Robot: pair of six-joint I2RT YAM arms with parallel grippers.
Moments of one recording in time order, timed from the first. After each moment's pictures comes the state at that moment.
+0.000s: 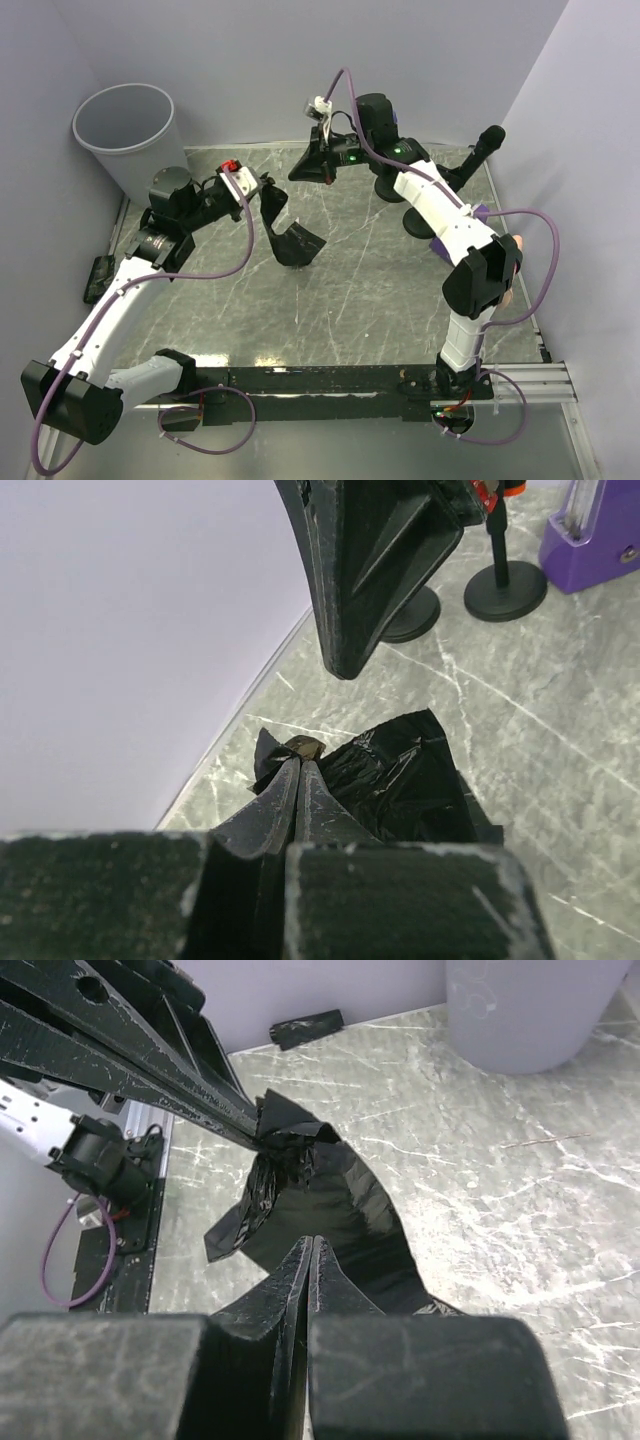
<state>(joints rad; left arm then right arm) -0.35 1.08 1.06 -0.06 0.53 0.49 0.50 1.83 1.91 -0.46 -1.01 -0.15</state>
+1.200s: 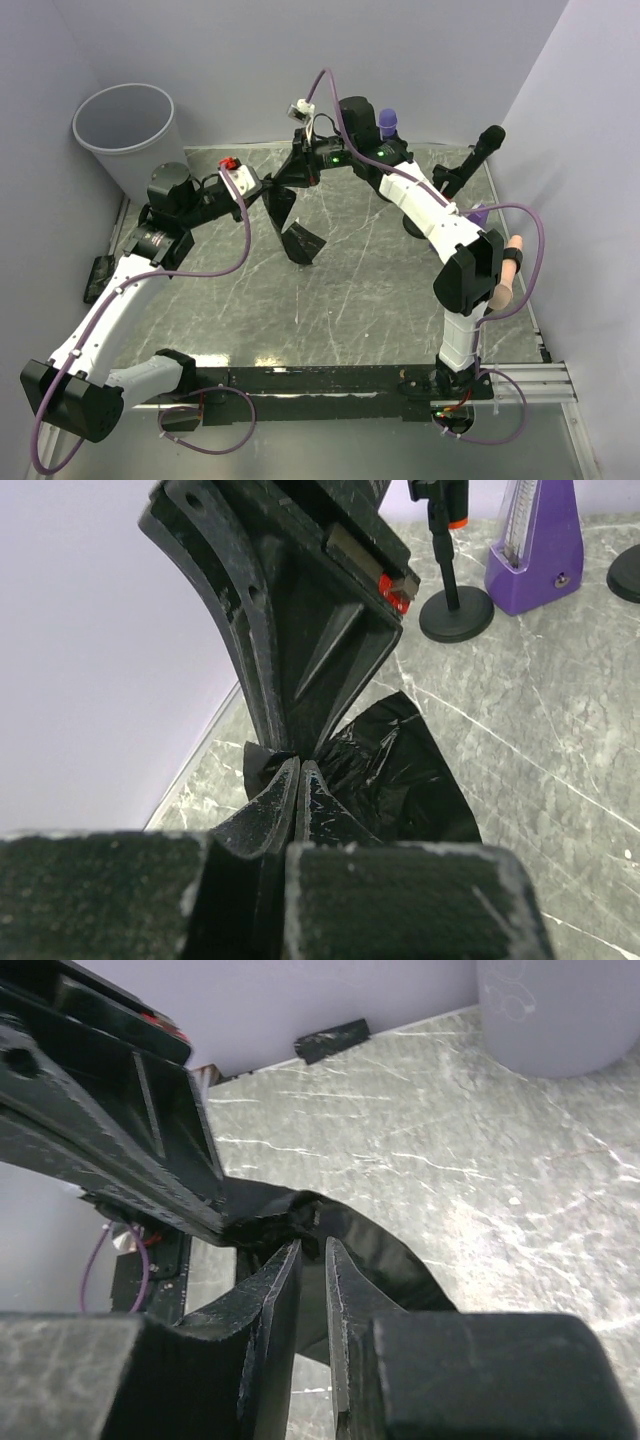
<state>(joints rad) -0.35 1.09 1.10 -0.08 0.63 0.45 0.56 1.89 1.94 -0.40 -0.97 -0.01</state>
